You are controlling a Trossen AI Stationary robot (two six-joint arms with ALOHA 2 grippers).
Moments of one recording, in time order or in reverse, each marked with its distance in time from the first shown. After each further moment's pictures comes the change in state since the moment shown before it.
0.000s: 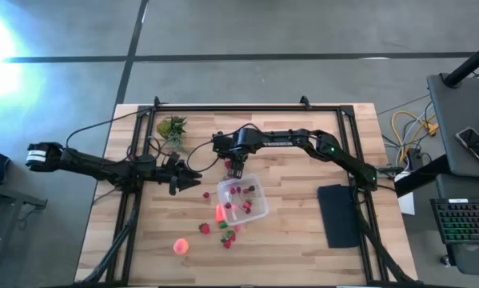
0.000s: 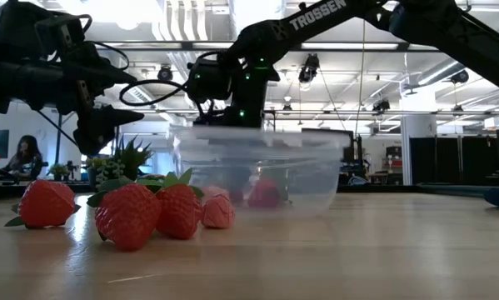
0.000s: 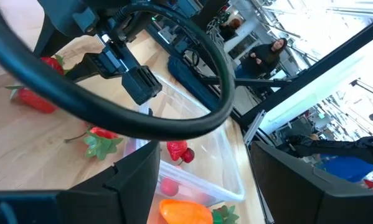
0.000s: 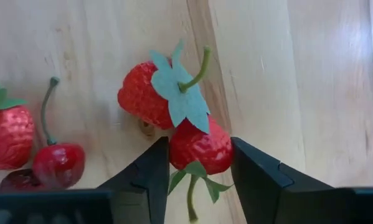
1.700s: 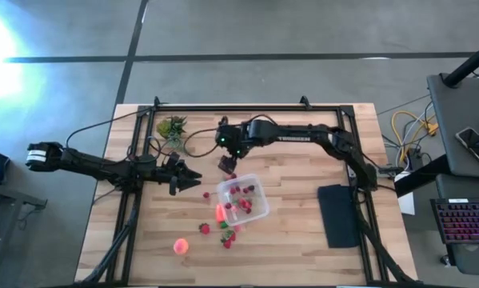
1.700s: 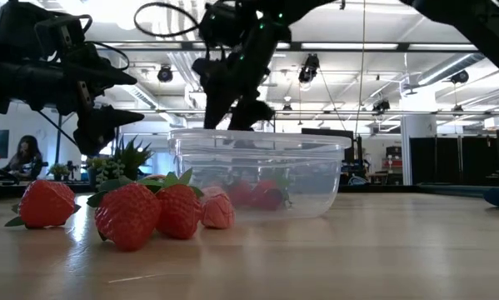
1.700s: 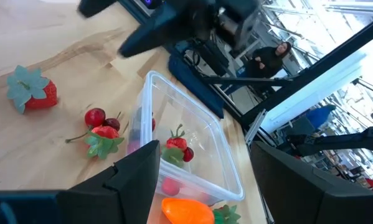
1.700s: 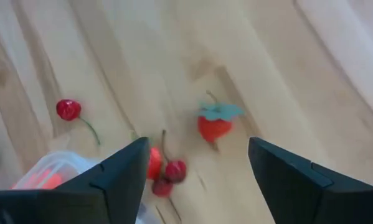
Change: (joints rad) left arm 0.000 0.004 0.000 0.001 0.000 0.006; right arm 0.024 -0.203 -0.056 0.098 -0.145 0.323
